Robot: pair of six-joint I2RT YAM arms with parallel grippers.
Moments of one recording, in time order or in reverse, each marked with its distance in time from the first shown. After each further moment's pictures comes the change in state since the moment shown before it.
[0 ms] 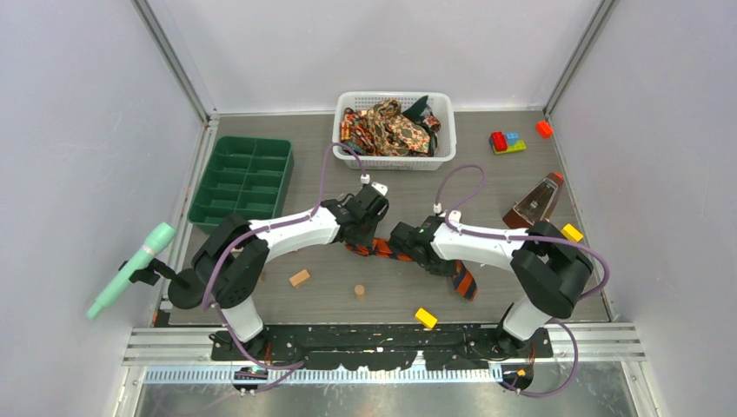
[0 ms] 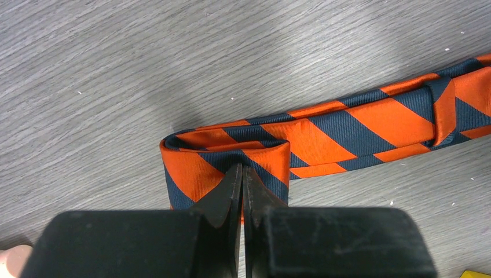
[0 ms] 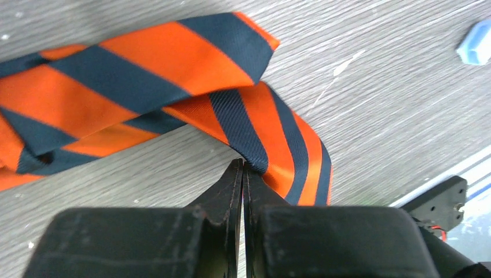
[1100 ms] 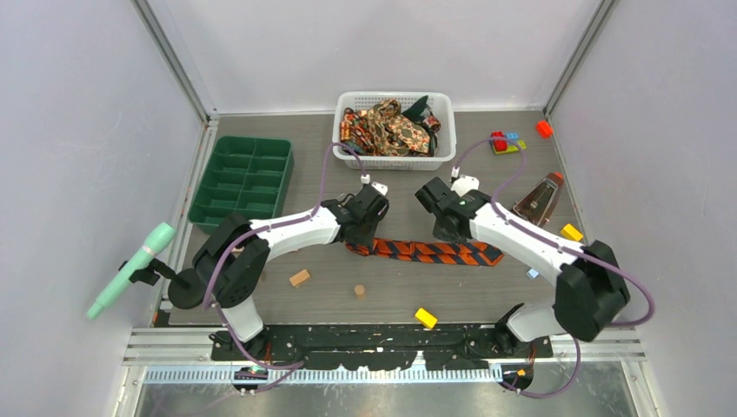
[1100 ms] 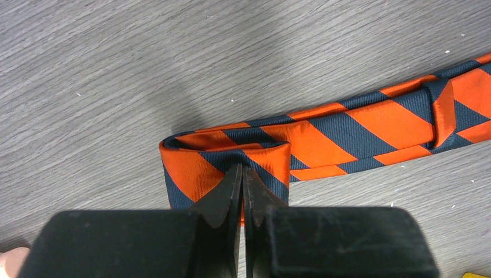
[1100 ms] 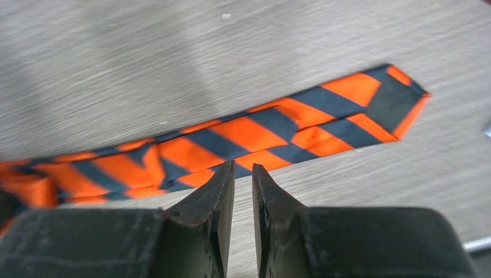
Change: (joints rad) left arm 0.000 0.005 0.000 0.007 0.000 0.000; right arm -0.256 -0.170 0.094 0.133 -0.080 -0.294
